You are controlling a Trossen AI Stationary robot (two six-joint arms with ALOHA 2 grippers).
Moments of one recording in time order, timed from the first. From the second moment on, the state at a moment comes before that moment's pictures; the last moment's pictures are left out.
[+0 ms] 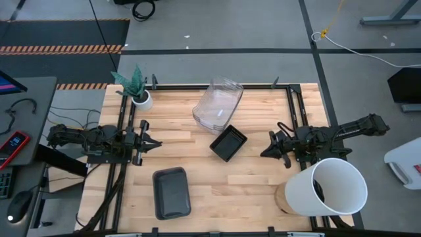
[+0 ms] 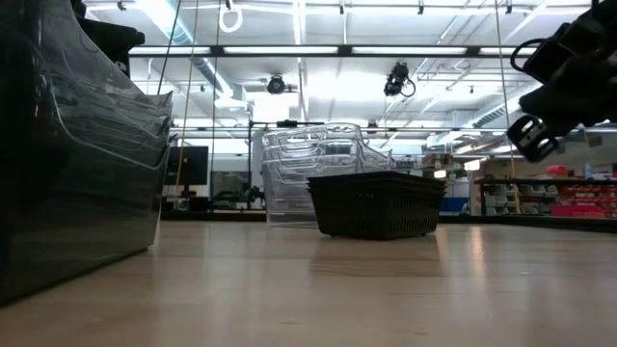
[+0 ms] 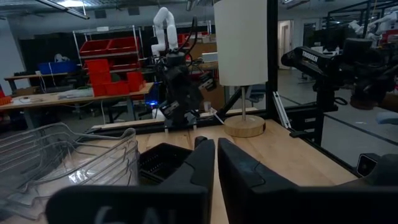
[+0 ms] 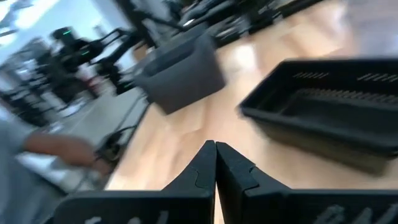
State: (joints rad) left arm -0.16 0.07 0.07 0.12 -0.08 0.10; right arm 0.15 0.31 0.01 0.11 -0.11 0.47
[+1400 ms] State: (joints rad) left arm -0.16 0.07 0.07 0.12 -0.08 0.10; right arm 0.15 0.31 0.01 0.14 -0.17 0.47
